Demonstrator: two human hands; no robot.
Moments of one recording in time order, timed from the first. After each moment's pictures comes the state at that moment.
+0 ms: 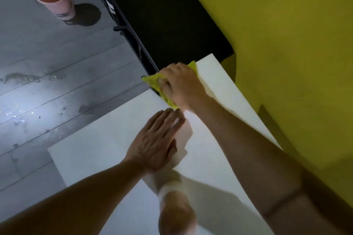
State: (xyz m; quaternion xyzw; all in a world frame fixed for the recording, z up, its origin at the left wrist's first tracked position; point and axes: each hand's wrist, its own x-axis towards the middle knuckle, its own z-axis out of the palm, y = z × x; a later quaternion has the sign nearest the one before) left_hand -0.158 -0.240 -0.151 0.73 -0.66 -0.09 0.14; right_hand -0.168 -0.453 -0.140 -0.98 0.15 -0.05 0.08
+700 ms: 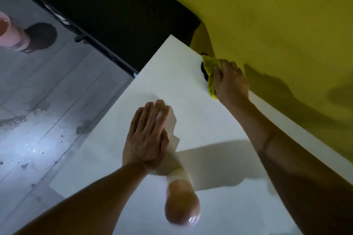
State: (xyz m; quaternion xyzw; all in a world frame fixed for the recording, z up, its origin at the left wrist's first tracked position) left_hand -0.156 -0.245 -0.154 0.73 -0.67 -0.09 0.11; right_hand -0.331 -0.481 -0.134 -0.78 0.60 -0.12 0.14
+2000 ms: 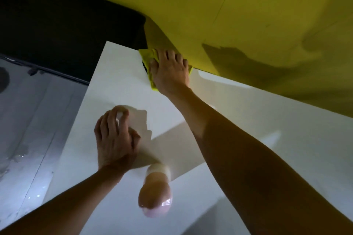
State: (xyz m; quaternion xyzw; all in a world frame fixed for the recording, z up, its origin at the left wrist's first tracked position) left_hand -0.161 -0.262 -0.144 0.73 -0.68 -0.05 0.09; right_hand -0.304 -0.461 -0.129 -0.73 0.67 -0.07 0.12
